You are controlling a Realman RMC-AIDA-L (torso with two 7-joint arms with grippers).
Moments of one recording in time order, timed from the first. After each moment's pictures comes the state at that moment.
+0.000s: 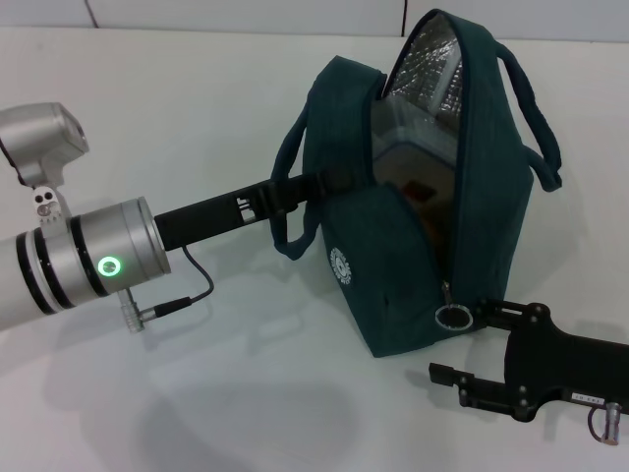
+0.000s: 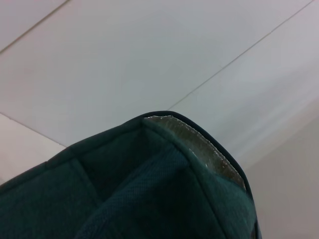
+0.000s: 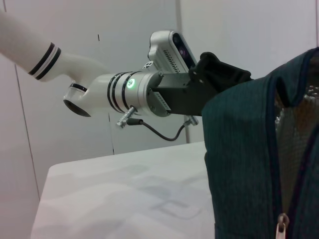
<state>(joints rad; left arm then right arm) -0.45 -2.08 1.18 0.42 1.27 1.47 -1.78 0.38 2.02 -1.42 -0.34 -1.28 -1.45 0.75</state>
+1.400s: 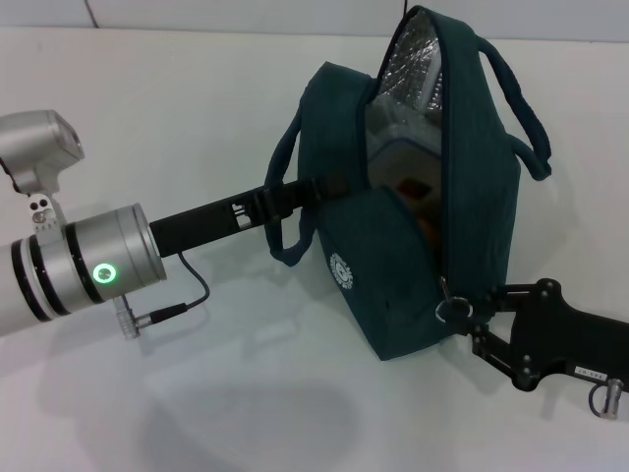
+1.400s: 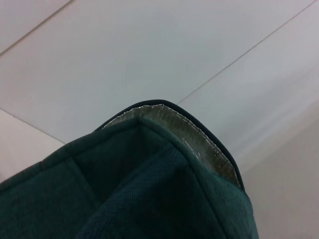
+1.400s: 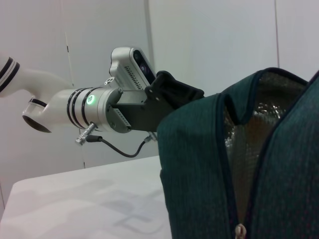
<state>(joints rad) -0.43 -2.08 1.18 0.43 1.27 1.48 -1.77 0.38 2.02 -1.42 -0.32 -1.19 -1.42 0.74</state>
